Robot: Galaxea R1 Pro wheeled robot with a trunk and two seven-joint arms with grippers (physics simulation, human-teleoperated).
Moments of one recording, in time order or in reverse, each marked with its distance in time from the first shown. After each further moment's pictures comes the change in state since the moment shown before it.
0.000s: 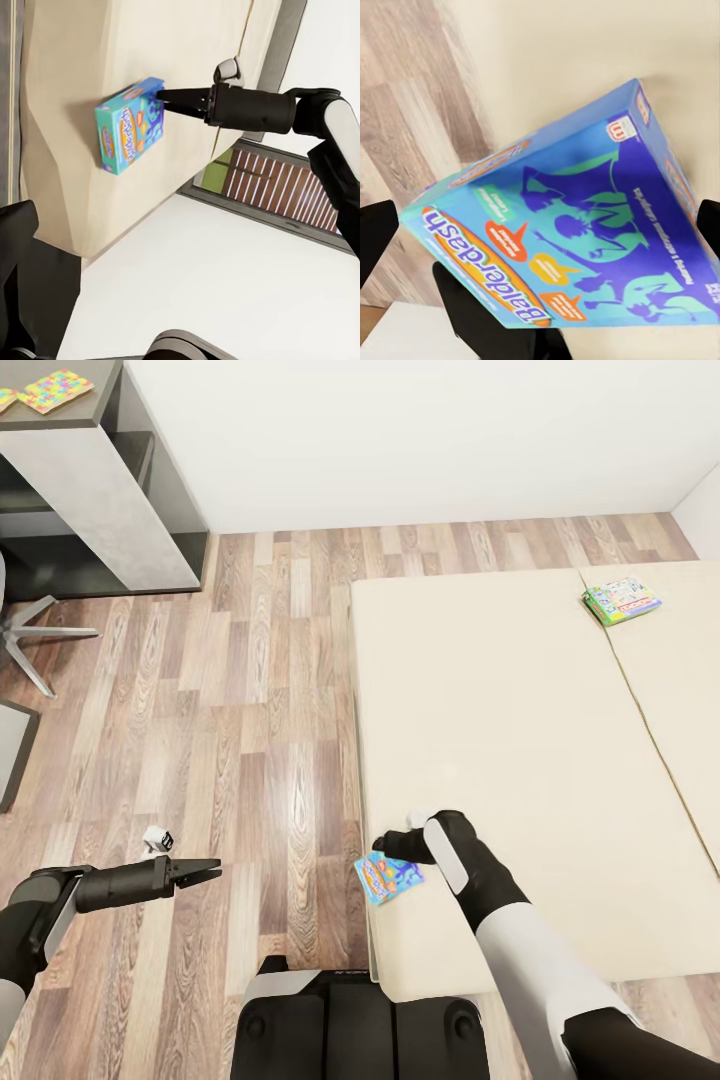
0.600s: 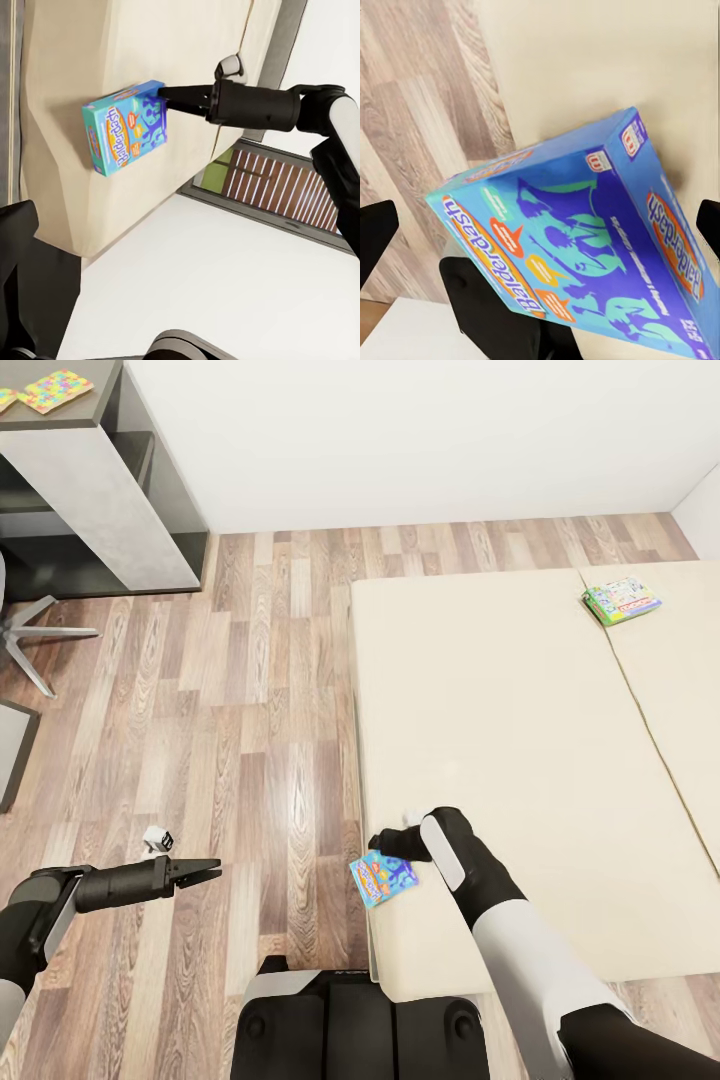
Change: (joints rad) left arm 0.000 0.000 0.000 0.000 0.000 0.000 0.000; right arm -0.010 0.012 0.001 0.000 0.000 0.015 0.000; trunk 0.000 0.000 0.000
